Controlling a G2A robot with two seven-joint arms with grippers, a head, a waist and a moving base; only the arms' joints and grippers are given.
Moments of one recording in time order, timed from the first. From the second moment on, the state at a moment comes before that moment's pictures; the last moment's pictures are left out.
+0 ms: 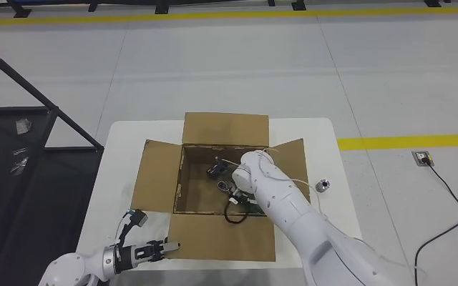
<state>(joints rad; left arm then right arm) 1.39 -1.07 -1.62 -1.51 -0.29 -0.34 -1.33 -0.18 -1.80 0.62 -0.30 -0.98 -0.37 0.99</state>
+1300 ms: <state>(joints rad) 1.40 -1.03 -1.59 -1.52 -0.34 -0.35 -1.22 -0.14 -1.79 0.68 -0.26 -0.94 -0.36 0.82</state>
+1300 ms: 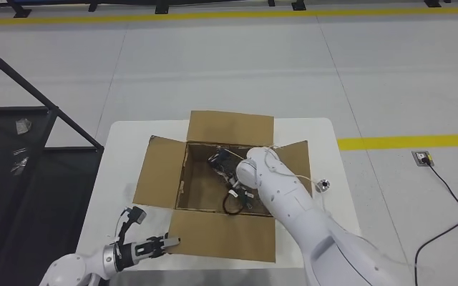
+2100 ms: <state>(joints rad) 1.41 -1.02 -1.61 -1.55 -0.39 -0.35 -1.13 -0.77 -1.48 1.09 -1.55 -1.21 -0.32 0.91</state>
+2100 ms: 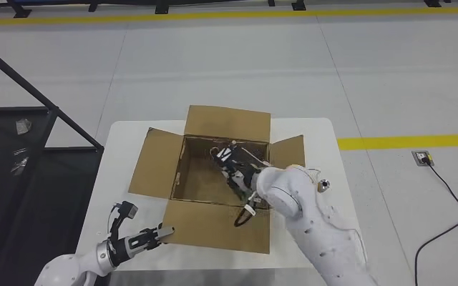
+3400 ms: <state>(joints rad) 1.41 -1.00 -1.58 -1.55 -0.37 -0.33 -1.07 -1.39 -1.39 1.81 -2.04 -0.96 -0.08 0.87</state>
